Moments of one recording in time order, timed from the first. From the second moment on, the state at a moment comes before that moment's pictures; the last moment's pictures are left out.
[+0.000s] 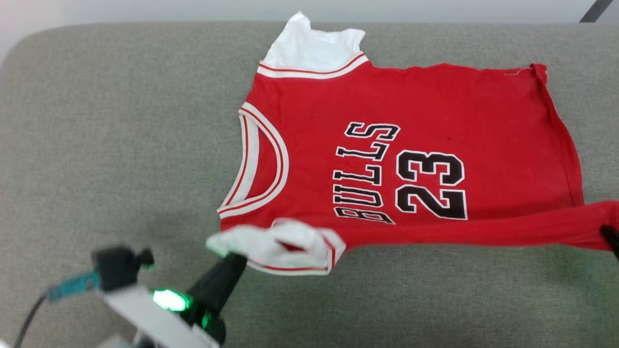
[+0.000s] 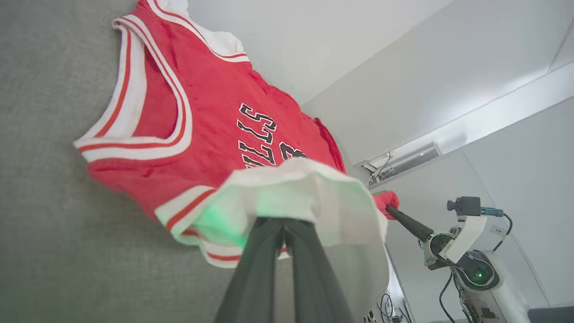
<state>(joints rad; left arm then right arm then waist) -0.21 0.75 -0.68 -0.30 -1.42 0.00 -0.19 0.04 -0.44 -0.20 -0.25 0.75 0.13 0.52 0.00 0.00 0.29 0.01</state>
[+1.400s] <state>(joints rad) -0.82 0.50 -0.83 0.59 -1.30 -0.13 0.06 -0.38 -0.41 0.05 0.19 0.64 0.13 0.39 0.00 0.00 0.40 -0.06</state>
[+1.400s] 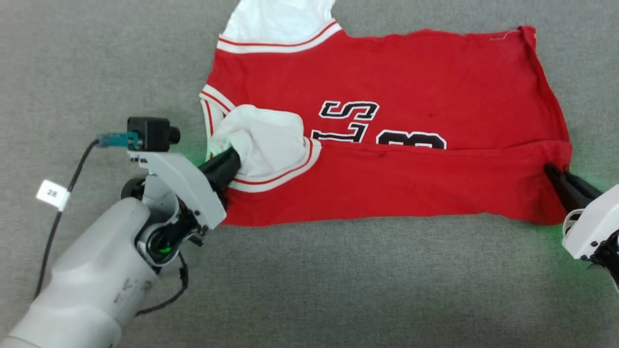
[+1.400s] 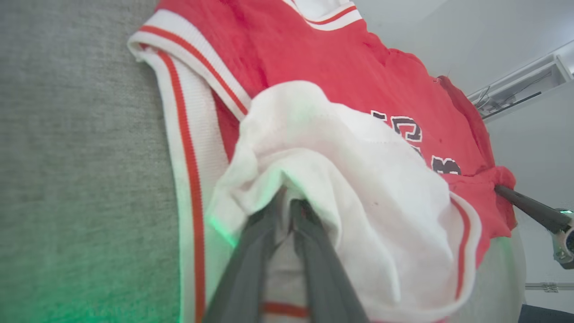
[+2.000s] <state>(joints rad) -0.88 0.74 -1.00 0.30 -1.26 -0.03 0.54 -0.33 -0.40 -0.01 0.12 0.64 0.13 0.36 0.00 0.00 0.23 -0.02</state>
